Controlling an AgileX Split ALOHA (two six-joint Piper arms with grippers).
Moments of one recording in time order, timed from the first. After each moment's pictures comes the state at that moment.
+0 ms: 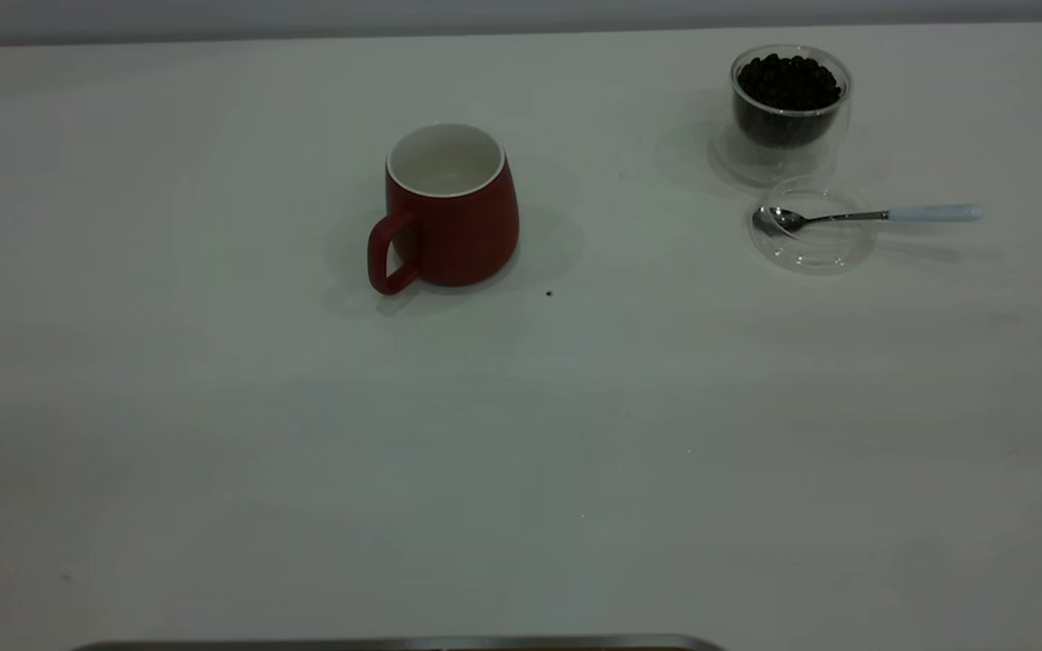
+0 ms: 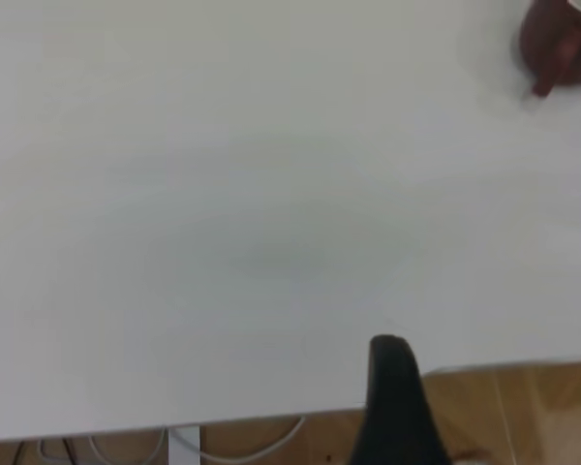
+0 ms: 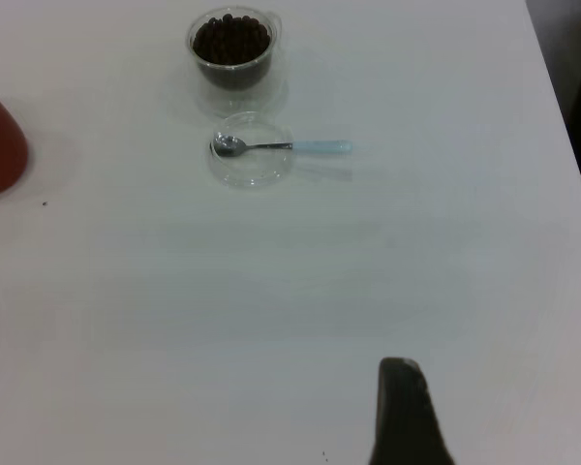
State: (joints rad) left arm -0.12 0.01 -0.49 0.06 1.13 -0.07; right arm 0.06 -0.02 -0.47 0.01 1.13 0.08
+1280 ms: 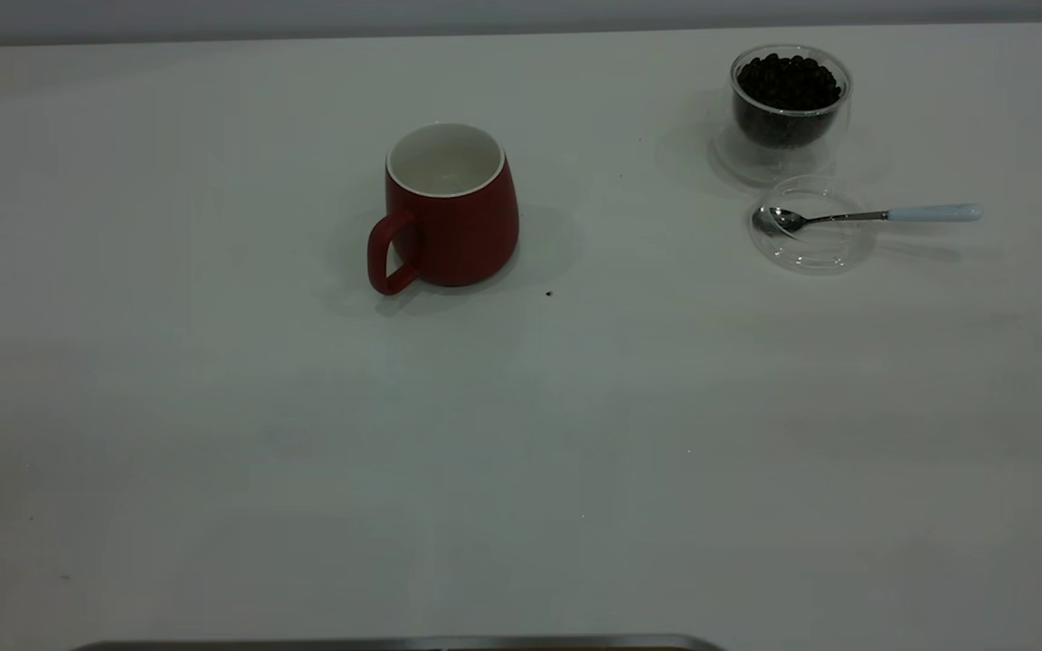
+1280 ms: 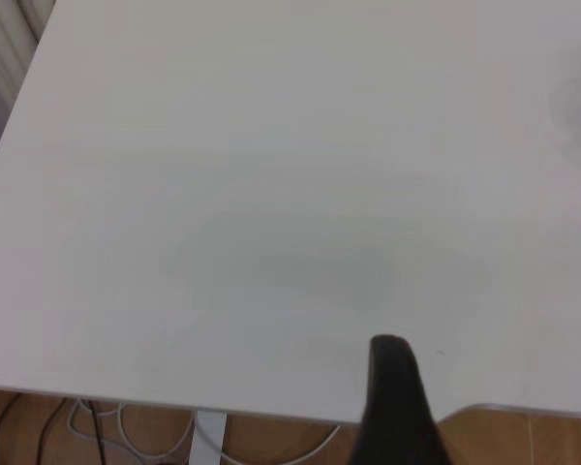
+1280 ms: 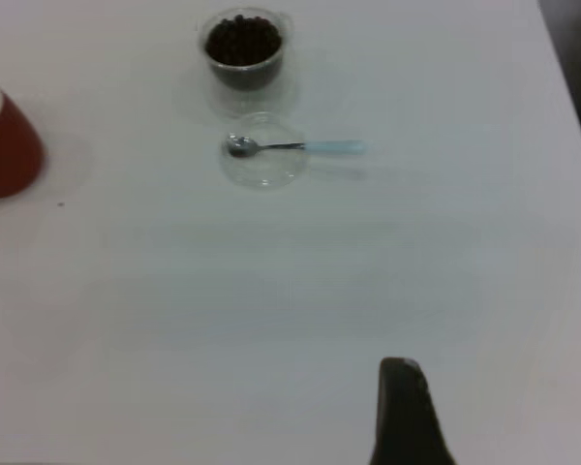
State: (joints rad) left arm 0.05 -0.02 -0.49 0.06 1.14 -0.07; right arm 0.06 -0.02 -0.47 0.05 1.12 0.08
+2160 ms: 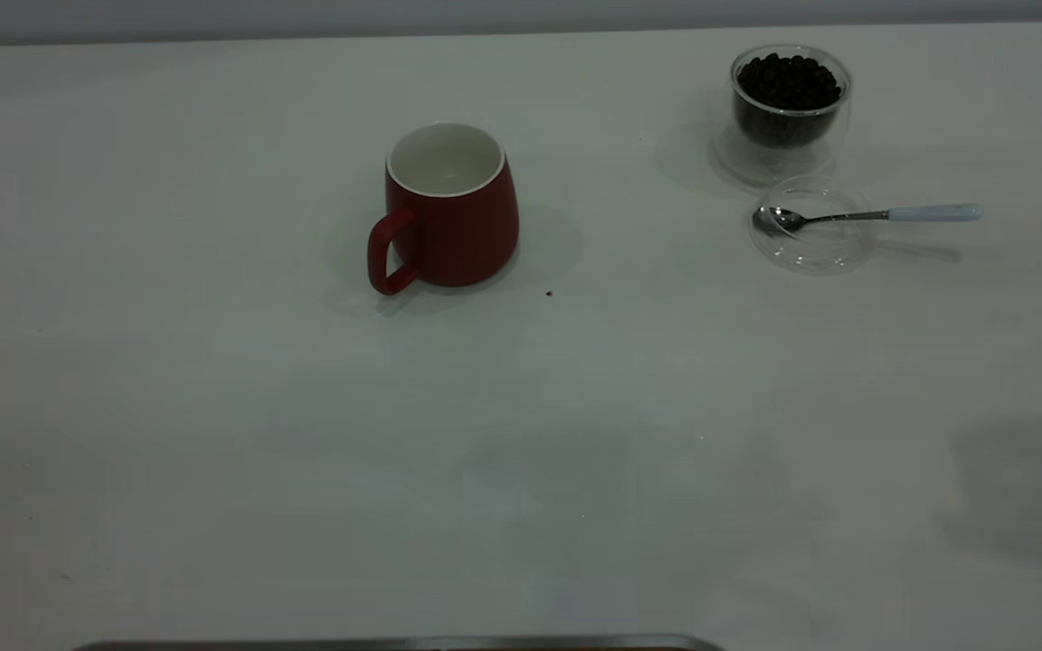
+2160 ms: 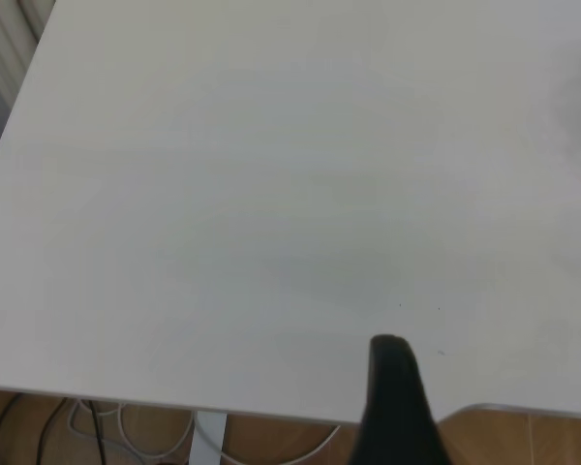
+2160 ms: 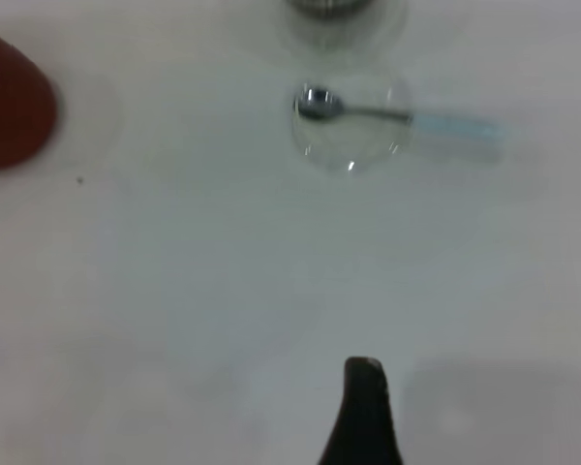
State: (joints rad) left arm 0.05 -0.02 -0.49 0.06 1.14 -0.07; right arm 0.06 1.18 -0.50 0.49 0.31 -0.39
